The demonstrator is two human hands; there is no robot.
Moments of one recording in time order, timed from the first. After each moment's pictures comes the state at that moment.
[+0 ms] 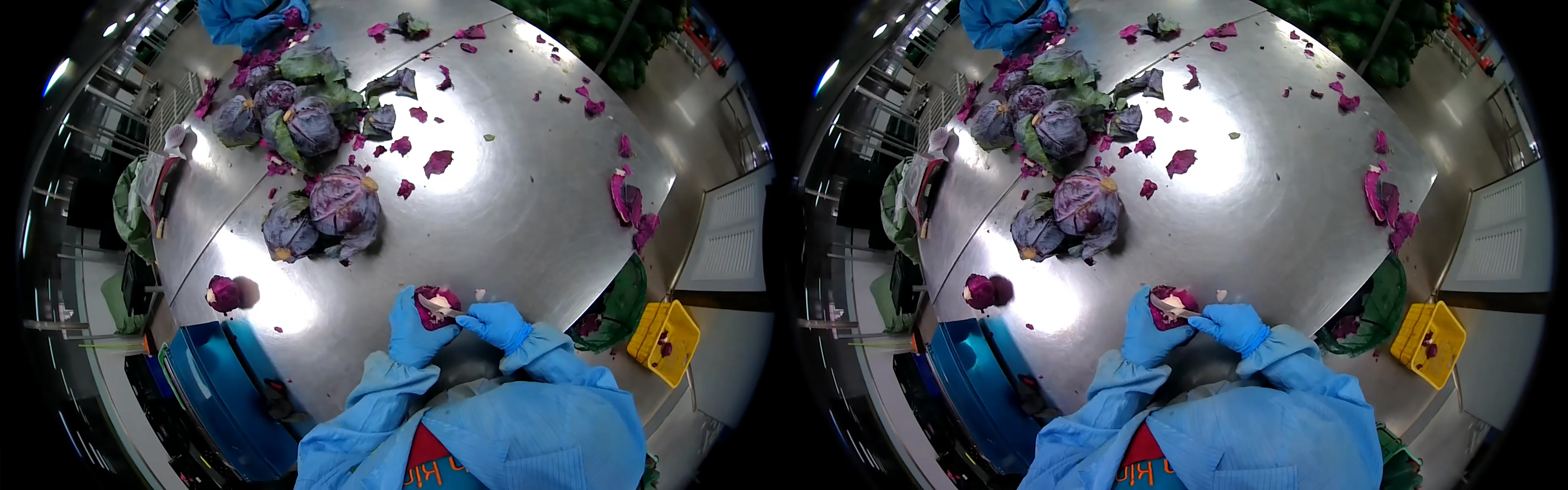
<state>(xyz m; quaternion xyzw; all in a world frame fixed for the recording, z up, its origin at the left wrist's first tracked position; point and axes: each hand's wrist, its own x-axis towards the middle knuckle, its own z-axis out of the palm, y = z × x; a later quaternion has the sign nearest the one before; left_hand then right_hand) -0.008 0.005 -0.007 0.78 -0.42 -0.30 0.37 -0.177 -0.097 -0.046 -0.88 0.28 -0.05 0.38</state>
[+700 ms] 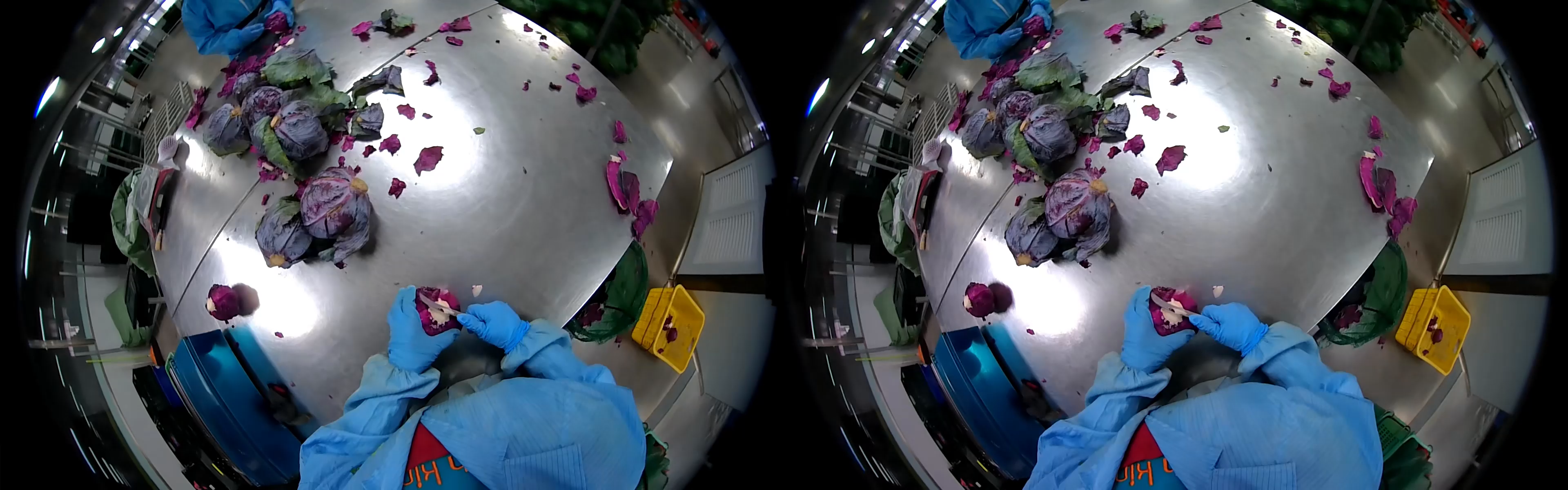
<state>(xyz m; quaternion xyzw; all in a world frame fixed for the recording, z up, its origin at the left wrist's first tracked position) -0.015 0.015 -0.025 0.79 -0.47 -0.22 0.33 -0.183 -0.094 -0.053 -0.81 0.29 -0.01 0.52</state>
